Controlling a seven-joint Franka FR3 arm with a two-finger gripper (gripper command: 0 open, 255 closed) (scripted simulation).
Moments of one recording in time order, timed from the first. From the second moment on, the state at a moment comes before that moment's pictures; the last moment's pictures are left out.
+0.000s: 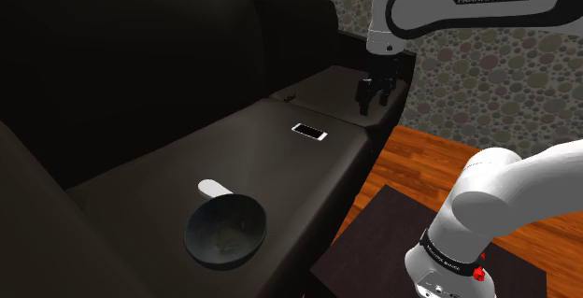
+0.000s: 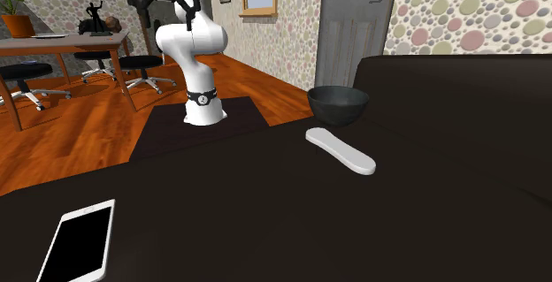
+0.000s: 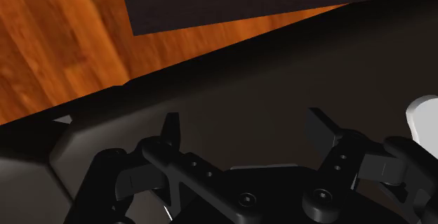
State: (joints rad) arm -0.02 -0.76 -0.04 -2.45 -0.11 1.65 0.09
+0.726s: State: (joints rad) arm 0.06 -0.55 0.06 -2.46 -0.03 1.87 0.18
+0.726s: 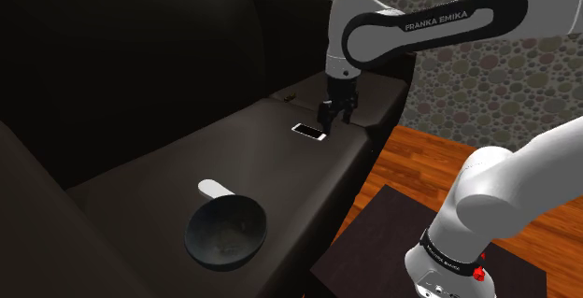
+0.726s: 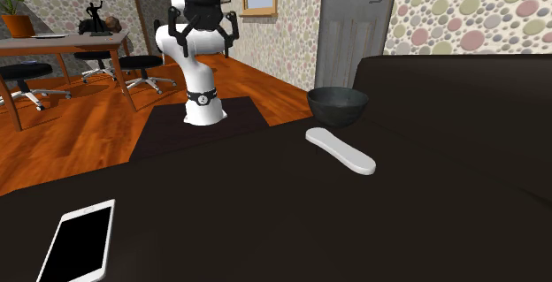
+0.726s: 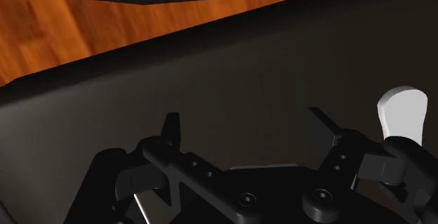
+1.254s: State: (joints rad) arm 0.12 -0.31 0.15 -2.39 0.00 2.05 0.26
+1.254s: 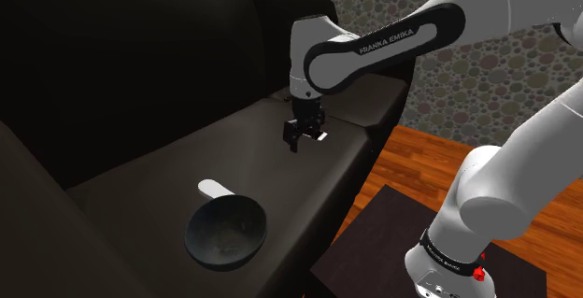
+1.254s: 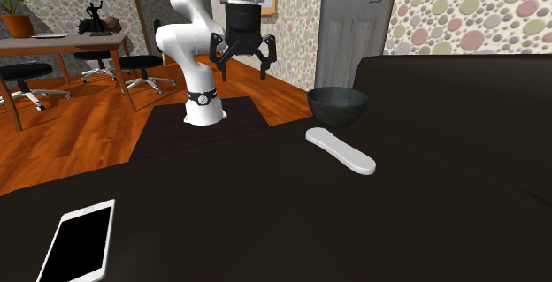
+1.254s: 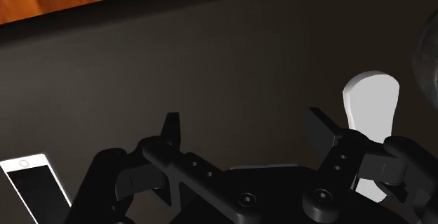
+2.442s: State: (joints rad) arm 0.26 0.31 0.28 -1.96 -0.13 2.24 0.47
